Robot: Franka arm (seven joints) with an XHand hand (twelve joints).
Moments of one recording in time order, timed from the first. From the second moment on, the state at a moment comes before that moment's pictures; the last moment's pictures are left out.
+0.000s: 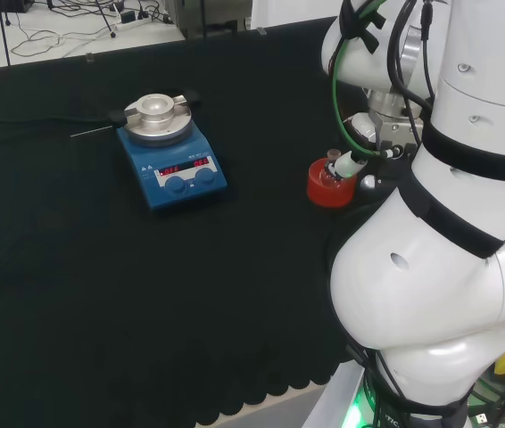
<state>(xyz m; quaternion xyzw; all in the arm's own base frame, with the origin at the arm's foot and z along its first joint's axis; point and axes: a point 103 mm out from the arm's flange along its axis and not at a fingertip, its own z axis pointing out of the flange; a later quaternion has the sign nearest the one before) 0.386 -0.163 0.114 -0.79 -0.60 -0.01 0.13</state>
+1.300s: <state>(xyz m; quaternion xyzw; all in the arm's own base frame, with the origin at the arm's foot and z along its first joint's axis) 0.397 -0.160 0.108 -0.79 -0.61 -0.01 0.10</state>
